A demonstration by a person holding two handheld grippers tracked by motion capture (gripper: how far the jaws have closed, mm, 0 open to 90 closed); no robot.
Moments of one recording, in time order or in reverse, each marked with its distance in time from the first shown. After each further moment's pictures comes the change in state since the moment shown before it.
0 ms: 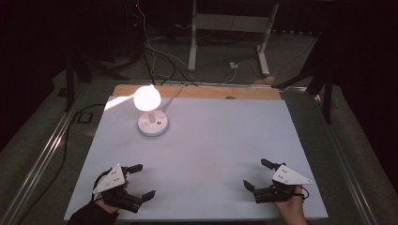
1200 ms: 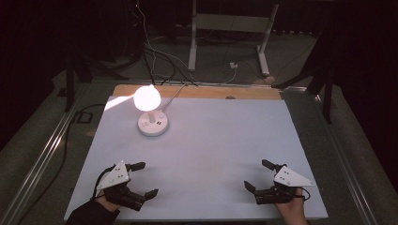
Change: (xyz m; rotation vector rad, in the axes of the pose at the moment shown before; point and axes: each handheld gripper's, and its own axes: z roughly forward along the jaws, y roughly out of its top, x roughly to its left) left arm -0.004 0.021 0.005 0.048 -0.002 0.018; right arm 0.003 0.000 -0.005 -0.025 0.004 0.015
